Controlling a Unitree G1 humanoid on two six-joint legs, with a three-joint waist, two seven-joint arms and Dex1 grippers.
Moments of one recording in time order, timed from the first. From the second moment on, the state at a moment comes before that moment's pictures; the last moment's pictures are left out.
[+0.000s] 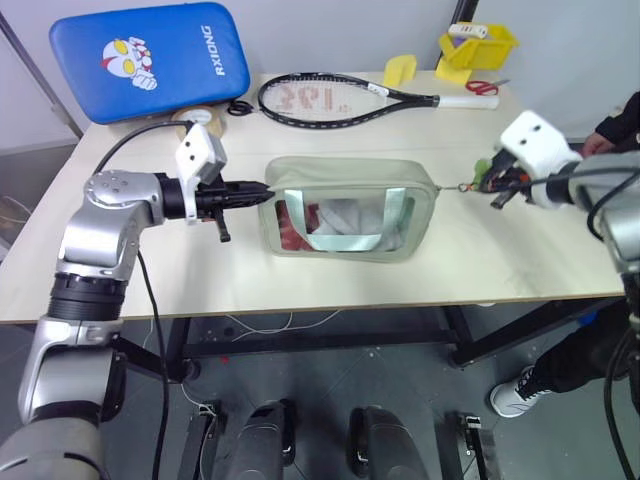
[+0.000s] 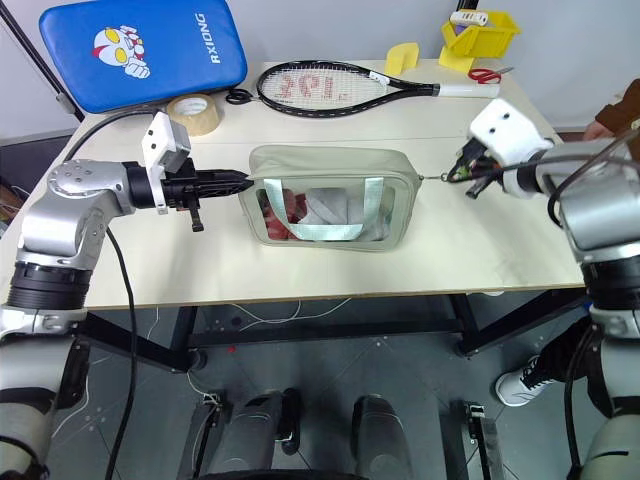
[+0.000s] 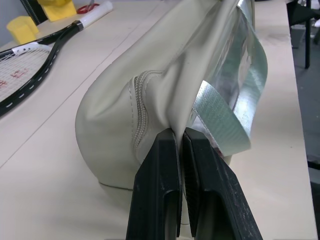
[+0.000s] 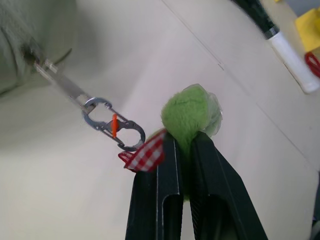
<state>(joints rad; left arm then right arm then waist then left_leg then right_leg) -0.79 0.69 -0.02 0.17 -0.33 0.41 -1.14 -0.78 -1.01 0.15 0.06 0.07 0.77 0.78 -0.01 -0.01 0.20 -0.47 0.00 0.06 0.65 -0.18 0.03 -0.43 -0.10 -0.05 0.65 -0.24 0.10</state>
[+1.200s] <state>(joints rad) -0.77 0.71 0.00 0.11 -0.45 0.57 -1.14 -0.73 -0.94 -0.18 -0.17 0.42 0.96 0.93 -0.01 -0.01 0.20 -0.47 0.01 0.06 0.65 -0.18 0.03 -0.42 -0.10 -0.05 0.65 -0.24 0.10</state>
